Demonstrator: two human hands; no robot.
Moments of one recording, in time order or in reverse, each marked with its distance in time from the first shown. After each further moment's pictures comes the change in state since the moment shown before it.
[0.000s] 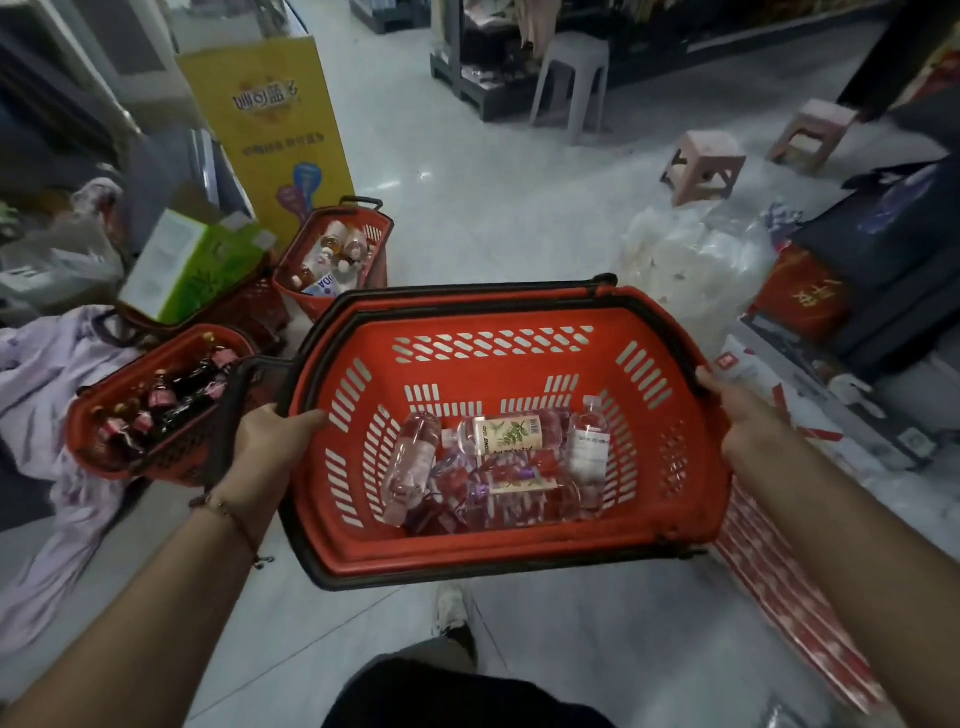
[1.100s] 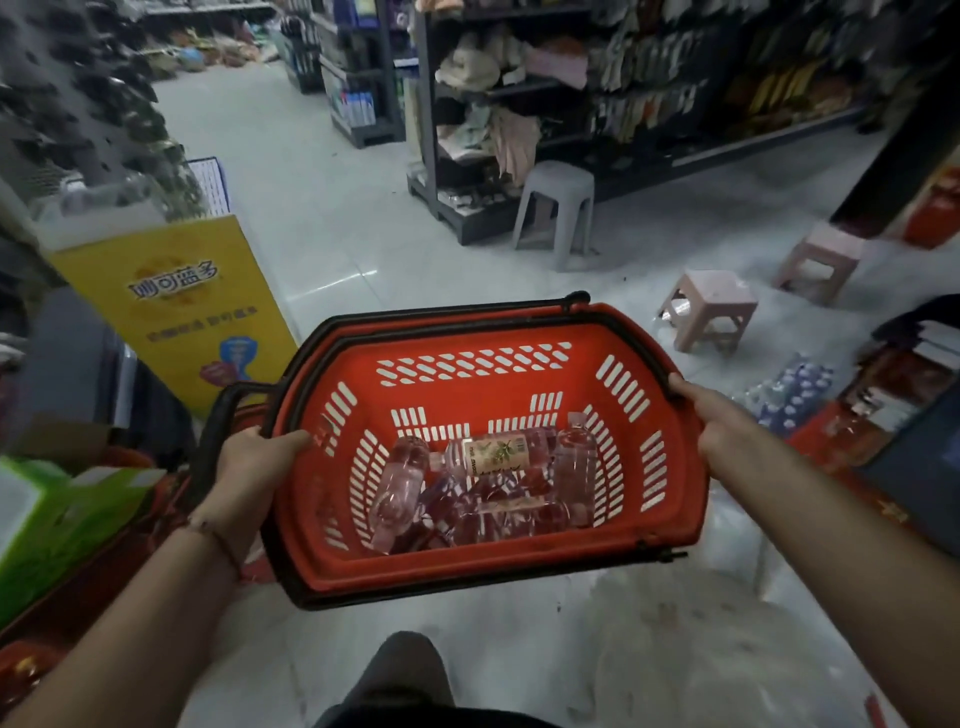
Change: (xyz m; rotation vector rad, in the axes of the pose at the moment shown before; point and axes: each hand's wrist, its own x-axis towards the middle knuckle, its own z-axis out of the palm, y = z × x) left_hand 0.455 0.439 0.295 -0.034 0.044 0.048; right_hand 0.421 -0.472 0.310 -0.046 -0.111 -0.028
